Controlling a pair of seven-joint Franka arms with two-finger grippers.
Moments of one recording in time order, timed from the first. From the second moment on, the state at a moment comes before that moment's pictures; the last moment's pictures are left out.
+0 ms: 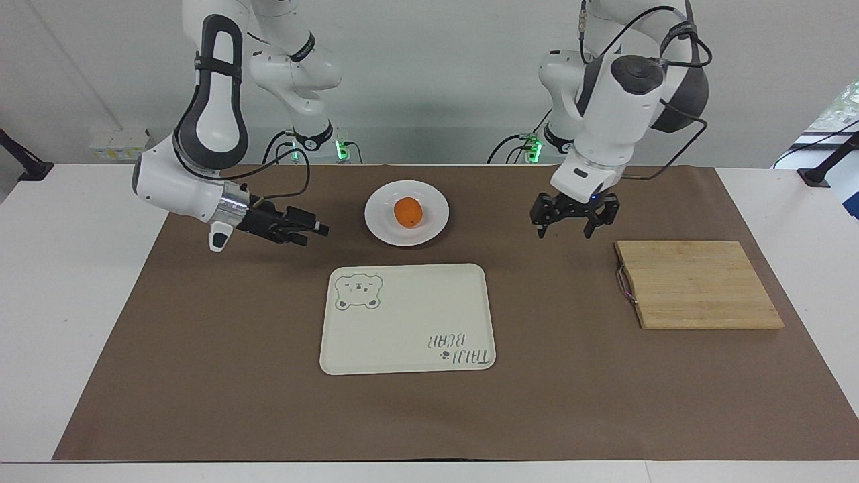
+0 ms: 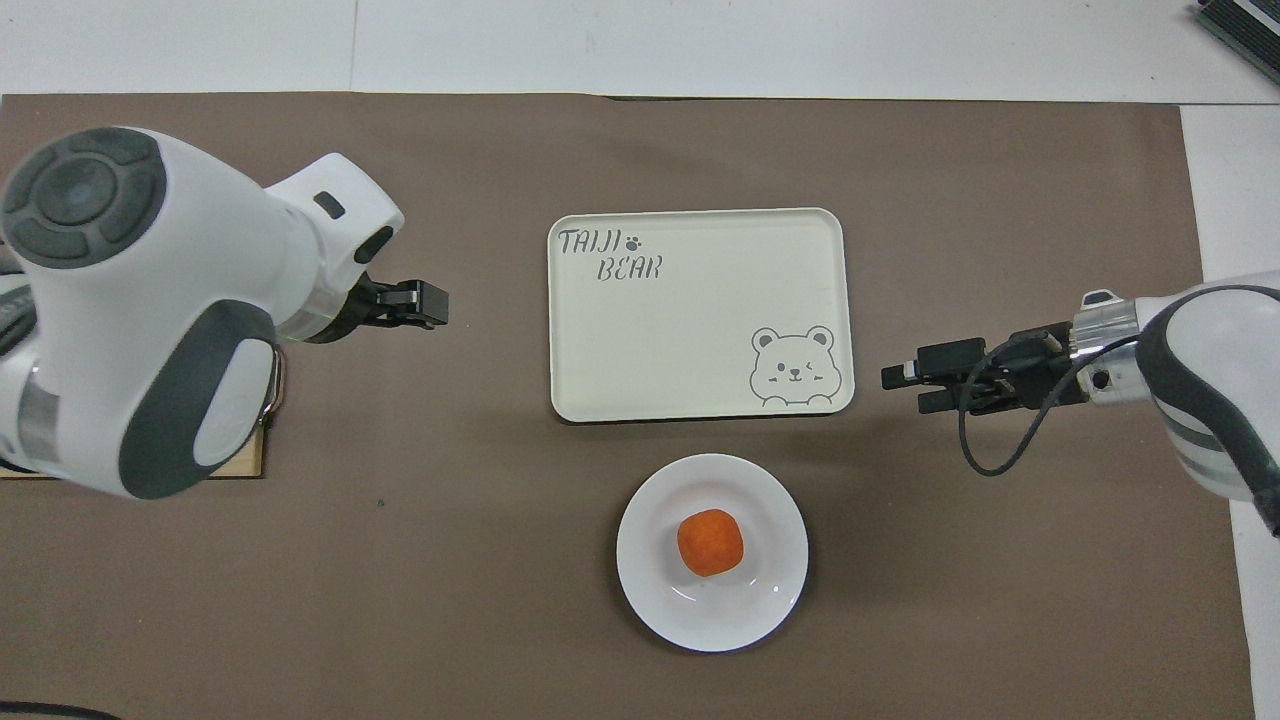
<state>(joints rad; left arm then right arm) -0.29 0.09 -0.02 -1.70 -0.01 1.85 -0.23 0.00 0.13 -0.11 -2.08 0.85 1.82 -0.32</state>
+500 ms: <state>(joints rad) -0.05 0.08 -0.01 -1.66 -0.01 1.75 -0.02 -0.01 0.13 -0.11 -2.24 0.88 1.80 -0.57</state>
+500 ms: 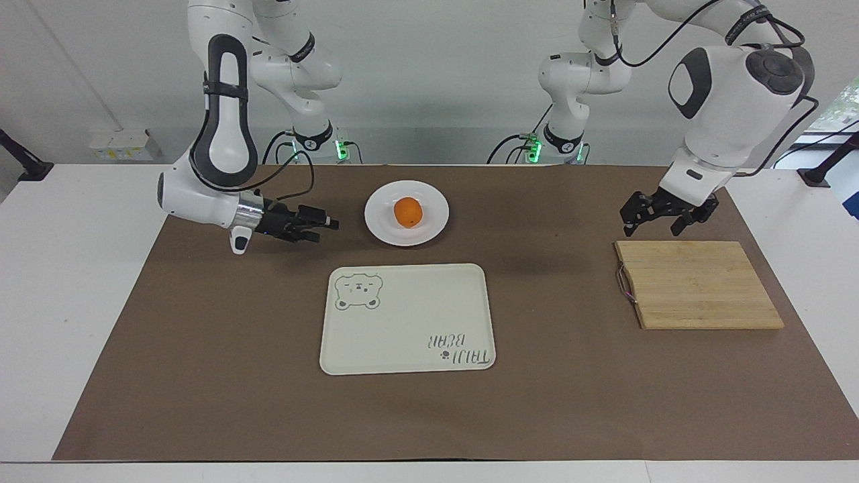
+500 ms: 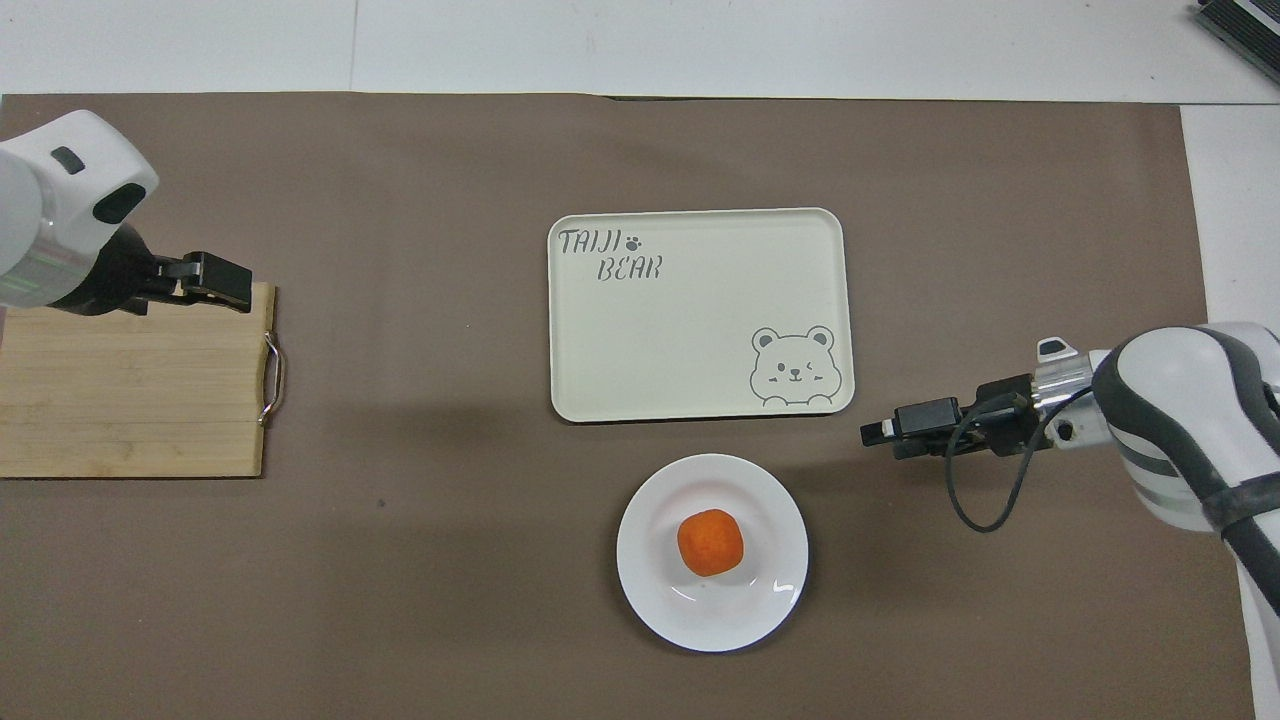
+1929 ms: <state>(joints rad) -0.01 -0.02 -0.03 -1.59 -0.01 1.52 0.04 0.14 0.02 -0.11 -2.58 1.09 1.95 -0.82</state>
